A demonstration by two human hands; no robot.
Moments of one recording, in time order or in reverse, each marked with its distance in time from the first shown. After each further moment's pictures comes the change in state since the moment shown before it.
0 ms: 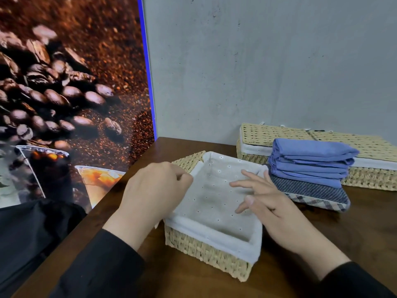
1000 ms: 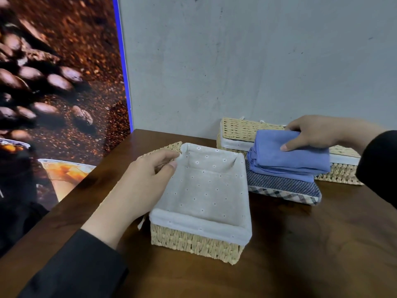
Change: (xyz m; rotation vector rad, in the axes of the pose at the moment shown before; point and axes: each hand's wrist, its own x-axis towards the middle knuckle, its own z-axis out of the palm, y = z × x) left_hand 0.014 0.000 0.031 -0.637 -0.041 0.078; right_hand 0.094 0.041 -0.193 -0.661 -0.354 0.627
